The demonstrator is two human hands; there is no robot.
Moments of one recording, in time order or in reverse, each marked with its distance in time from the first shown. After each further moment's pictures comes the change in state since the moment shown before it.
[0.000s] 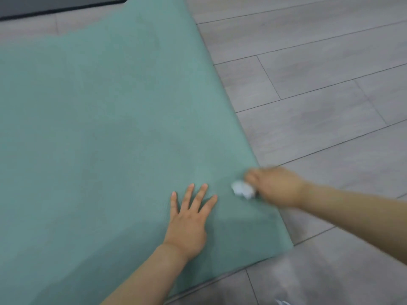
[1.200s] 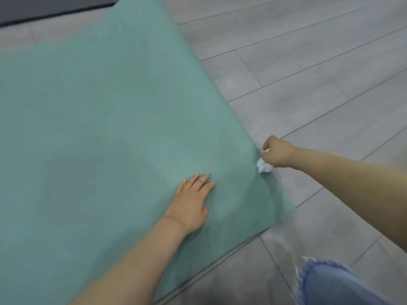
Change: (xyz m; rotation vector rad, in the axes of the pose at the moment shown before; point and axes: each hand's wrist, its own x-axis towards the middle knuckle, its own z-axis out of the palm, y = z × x) left_hand -0.006 -0.053 -0.017 -0.115 -0.005 0.294; right_hand 0.005 -0.012 -0.016 0.724 -0.087 1.039
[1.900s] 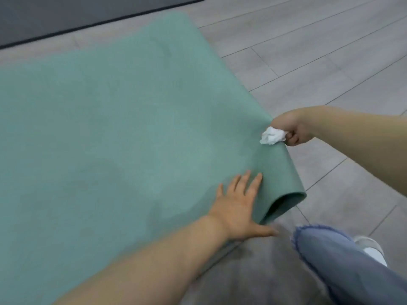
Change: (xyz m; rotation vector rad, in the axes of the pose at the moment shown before) left_hand -0.112 0.020 -0.026 -0.076 -0.136 0.118; right_hand -0.084 -0.102 0.003 0.571 -0.264 0.260
